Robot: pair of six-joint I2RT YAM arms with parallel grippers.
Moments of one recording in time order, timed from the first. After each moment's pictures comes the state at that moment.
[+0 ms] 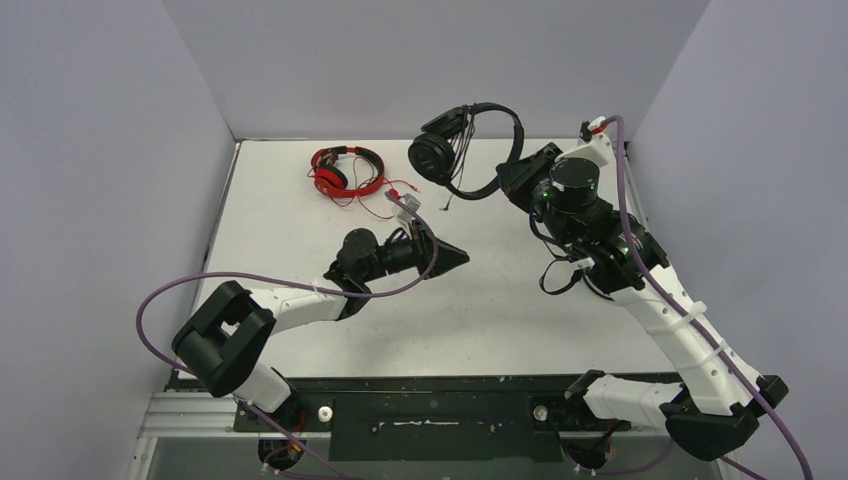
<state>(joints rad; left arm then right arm) -0.73 1.52 0.70 0.95 0.53 -0.76 0.66 1.13 1.45 -0.57 0.41 0.90</state>
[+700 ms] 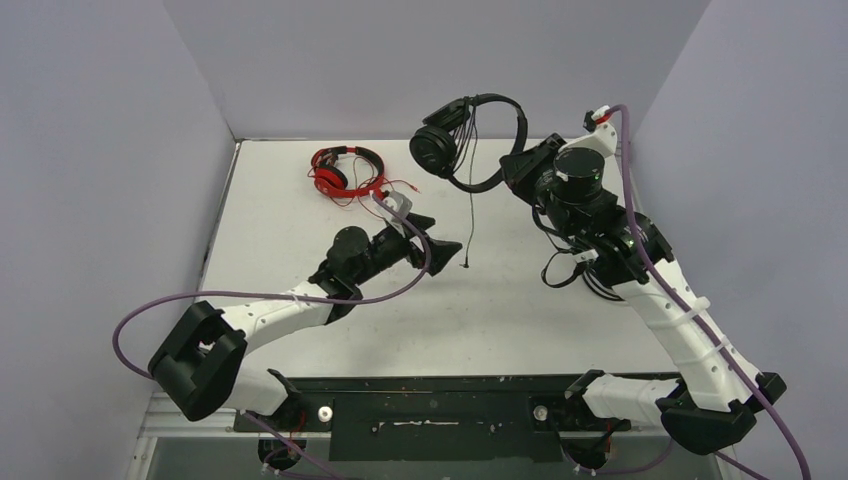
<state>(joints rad) -0.73 1.37 0.70 0.75 0.23 -0.39 0.64 1.18 1.54 -0.61 0.42 0.87</state>
